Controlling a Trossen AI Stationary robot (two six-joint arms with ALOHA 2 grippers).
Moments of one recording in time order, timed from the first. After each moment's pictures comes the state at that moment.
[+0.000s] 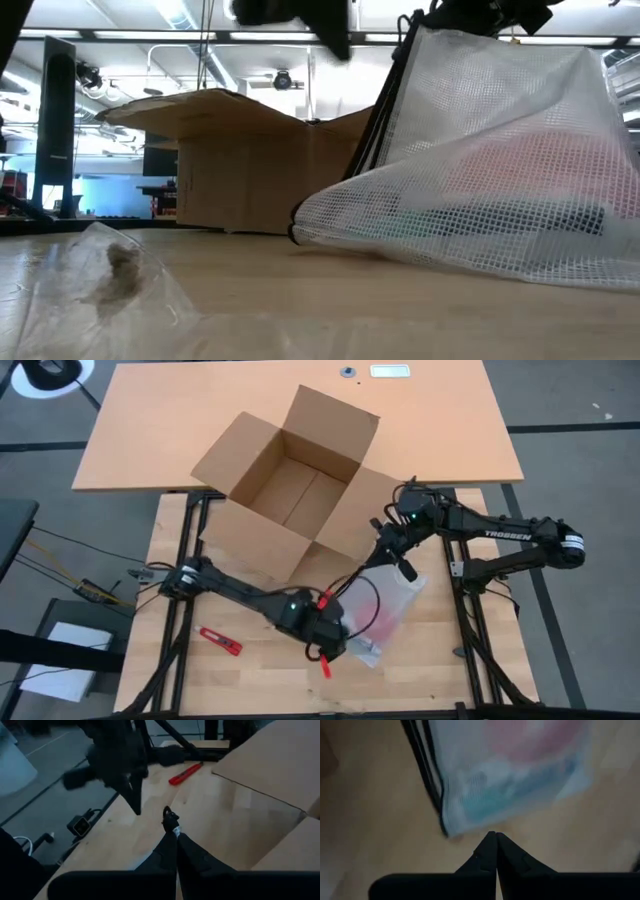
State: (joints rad) left arm -0.38 2.11 2.05 -1.19 -0.34 -0.89; right arm -0.28 1.11 0.90 -0.29 -0.67 -0.17
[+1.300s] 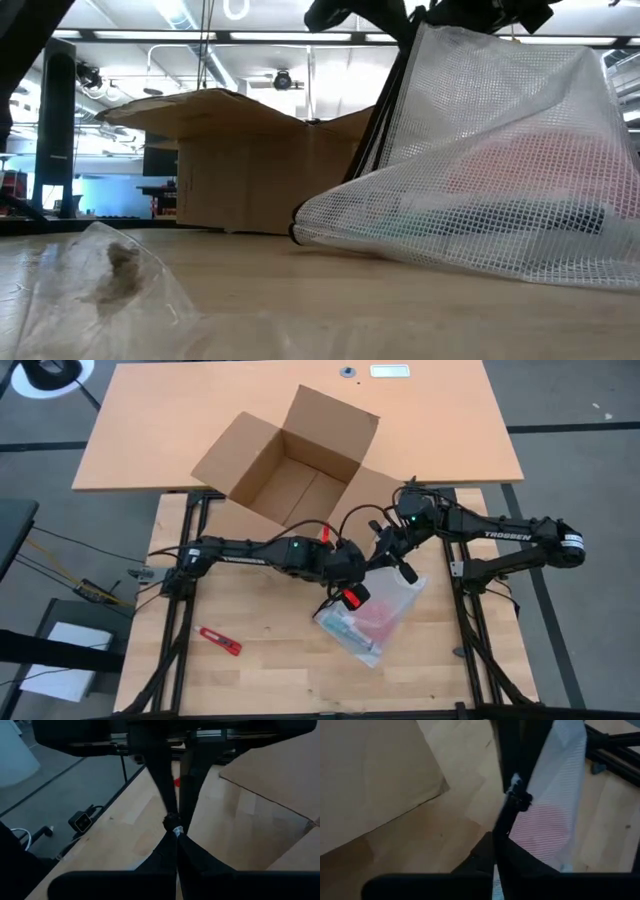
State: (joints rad) left arm -0.13 2.11 2.27 -1.11 -0.30 -0.63; right arm -0.25 1.11 0.90 -0.28 -0.67 -0.21
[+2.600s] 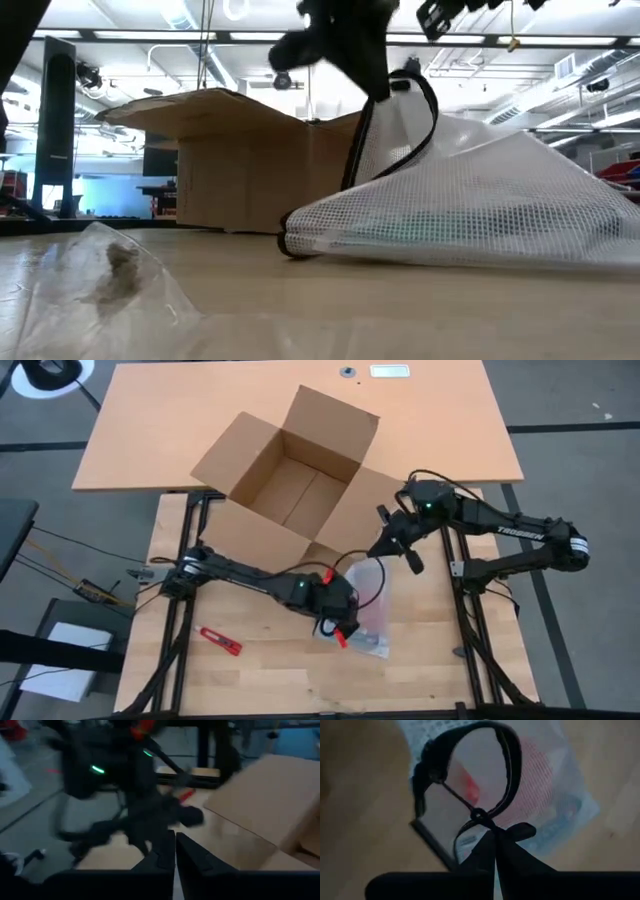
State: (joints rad) left arm -0.27 2.08 1.94 -0.97 -0.32 -0.86; right arm -0.29 1.07 1.01 -0.34 -0.64 -0.14
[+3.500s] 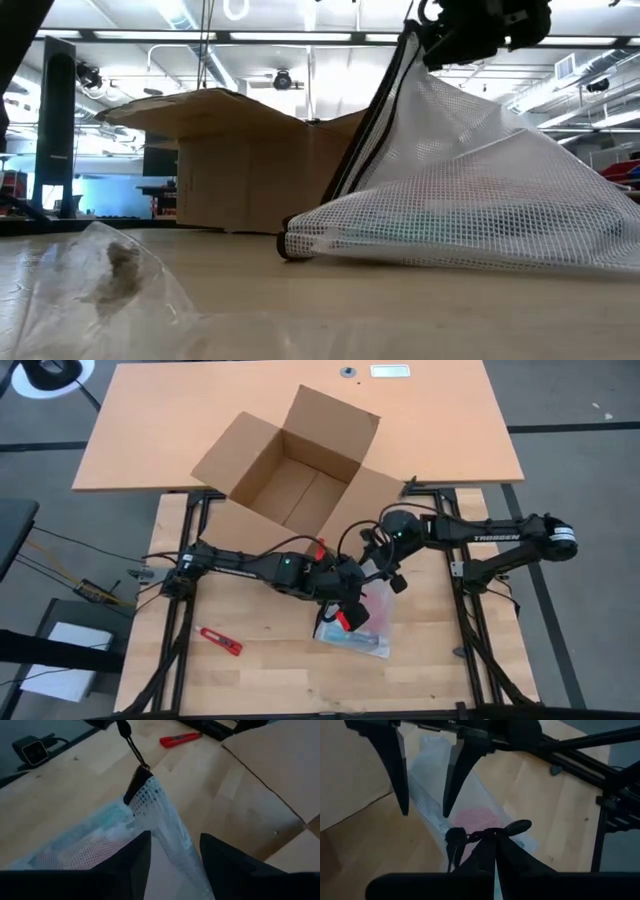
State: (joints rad) left arm -0.24 2.07 2.25 -1.03 -0.32 -0.63; right arm -0.14 1.21 0.91 -0.33 -0.41 -0.55
